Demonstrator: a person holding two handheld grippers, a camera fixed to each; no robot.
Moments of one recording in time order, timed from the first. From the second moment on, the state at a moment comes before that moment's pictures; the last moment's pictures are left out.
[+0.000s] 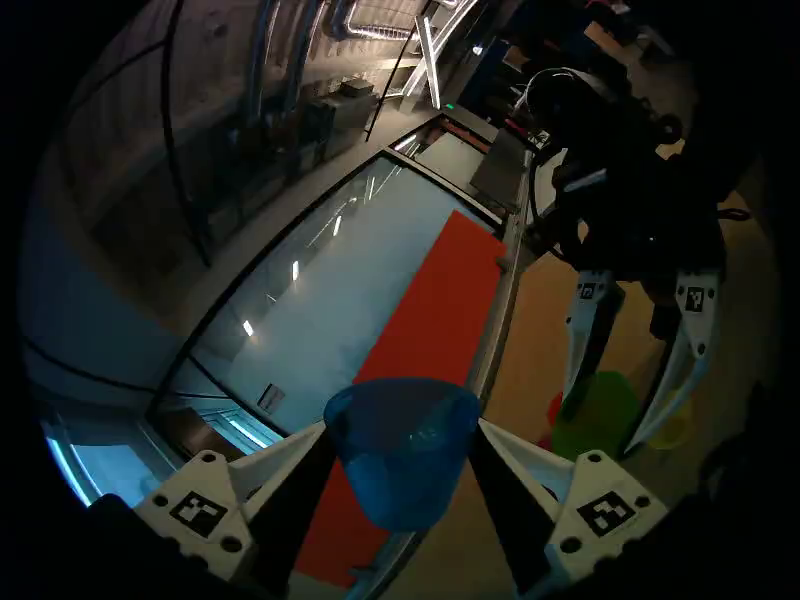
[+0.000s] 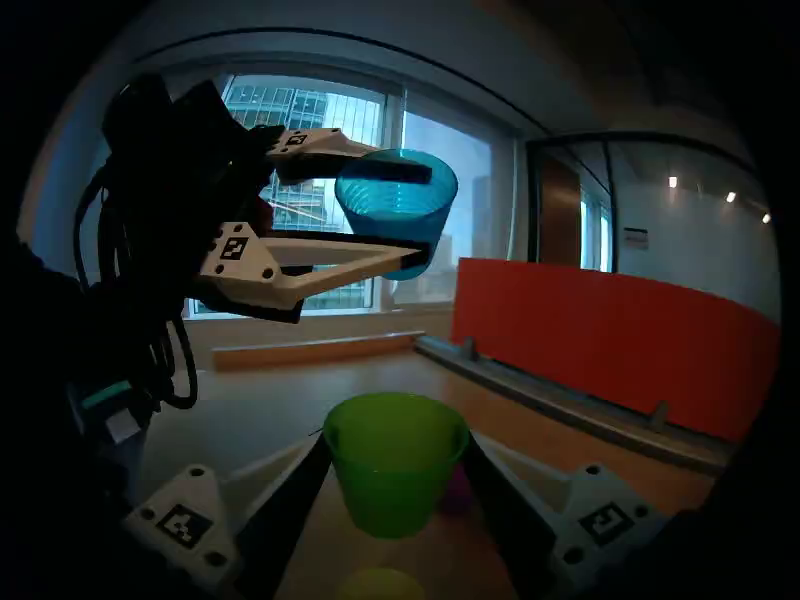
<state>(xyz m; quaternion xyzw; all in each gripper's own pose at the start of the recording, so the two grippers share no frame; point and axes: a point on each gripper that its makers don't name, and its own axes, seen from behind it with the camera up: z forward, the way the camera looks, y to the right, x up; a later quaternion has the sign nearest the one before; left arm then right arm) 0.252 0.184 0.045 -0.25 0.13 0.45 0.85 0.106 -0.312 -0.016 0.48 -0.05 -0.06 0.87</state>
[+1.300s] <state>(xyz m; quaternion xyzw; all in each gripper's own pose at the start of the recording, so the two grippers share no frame) 0.264 0.185 0.042 -0.23 0.16 0.51 0.81 0.112 -0.312 -0.017 0.48 -0.04 -0.06 0.87</state>
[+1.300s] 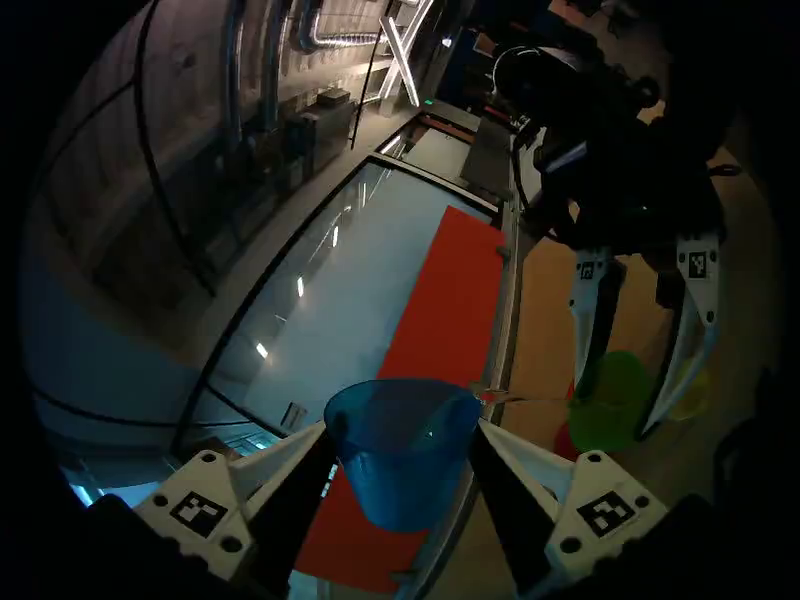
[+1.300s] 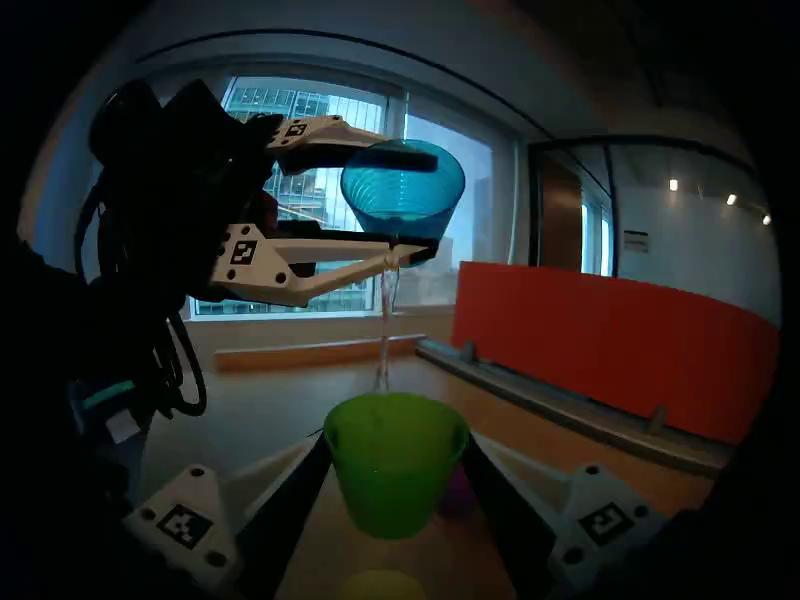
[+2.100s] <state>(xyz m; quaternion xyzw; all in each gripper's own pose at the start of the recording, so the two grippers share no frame) 0.273 0.188 0.040 -0.22 0.17 0.54 0.80 0.114 -0.311 -0.016 0.48 -0.04 -0.06 0.87</state>
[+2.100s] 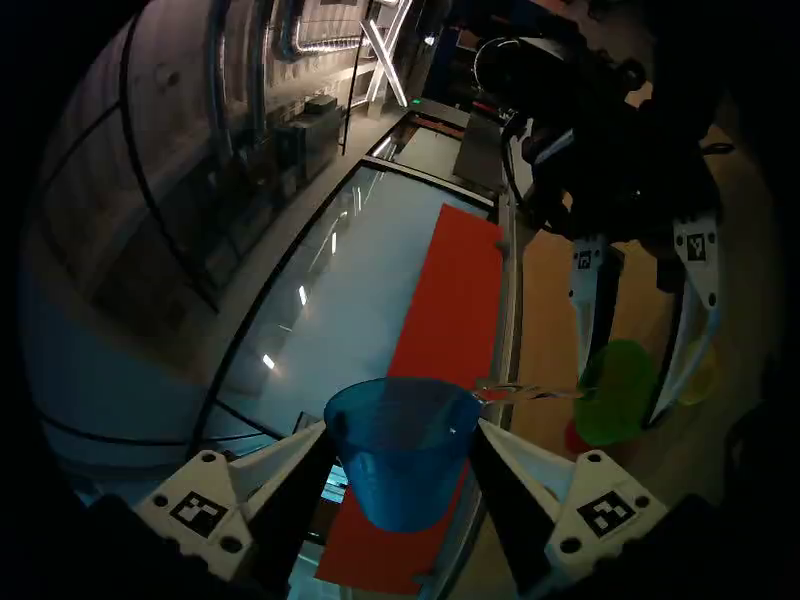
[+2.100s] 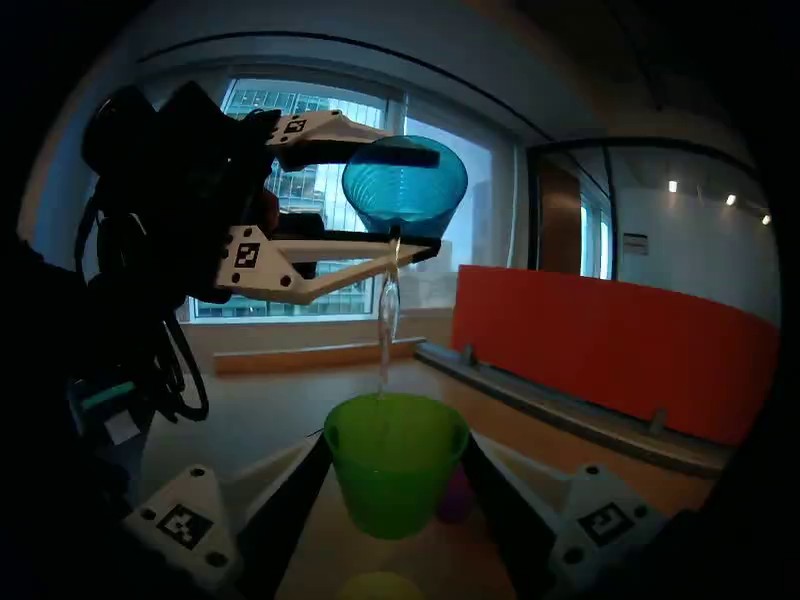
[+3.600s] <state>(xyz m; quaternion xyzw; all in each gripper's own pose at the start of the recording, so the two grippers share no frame) 0.293 0.190 0.033 -0.20 0.19 0.60 0.75 0.118 -0.313 -0.018 0.48 -0.03 -0.06 0.87</state>
